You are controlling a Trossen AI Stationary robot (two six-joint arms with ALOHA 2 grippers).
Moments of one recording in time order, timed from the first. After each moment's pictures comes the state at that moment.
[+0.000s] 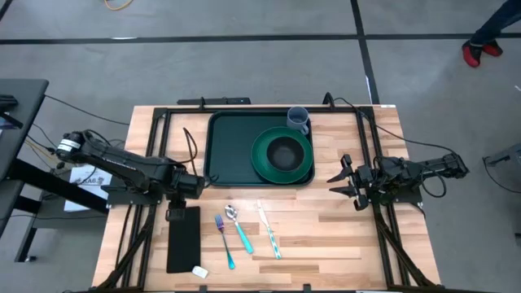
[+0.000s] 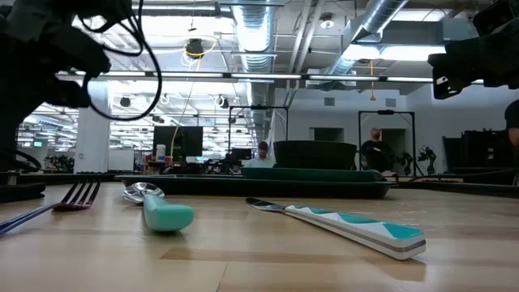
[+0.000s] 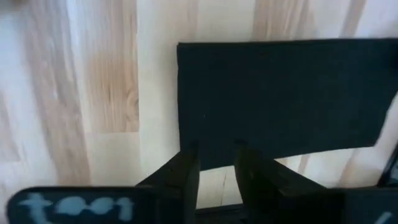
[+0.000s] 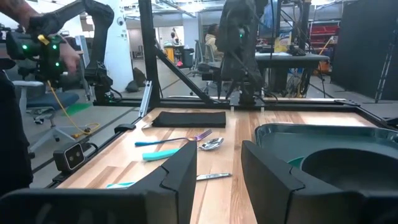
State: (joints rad) left arm -0.21 1.16 0.74 -1.07 0.25 -0.31; right arm 0.20 0.01 0.01 0.01 -0.02 -0.01
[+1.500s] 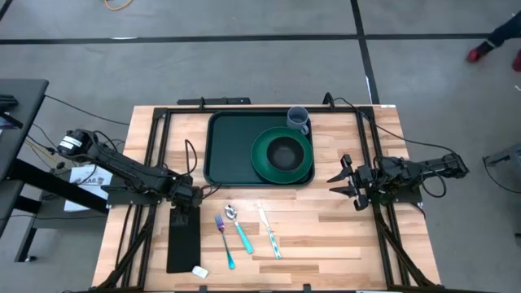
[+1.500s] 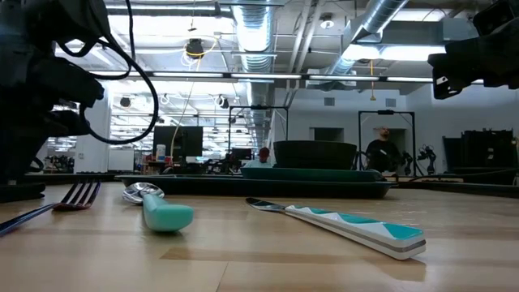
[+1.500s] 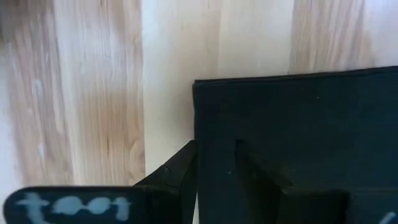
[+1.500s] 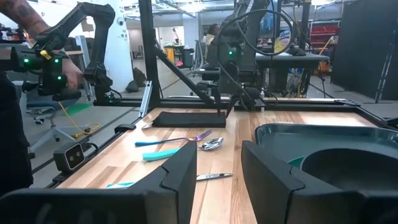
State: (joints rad) left arm -0.32 1.17 0.54 -0.73 0.11 -0.38; right arm 0.20 0.01 0.01 0.01 -0.03 -0.01
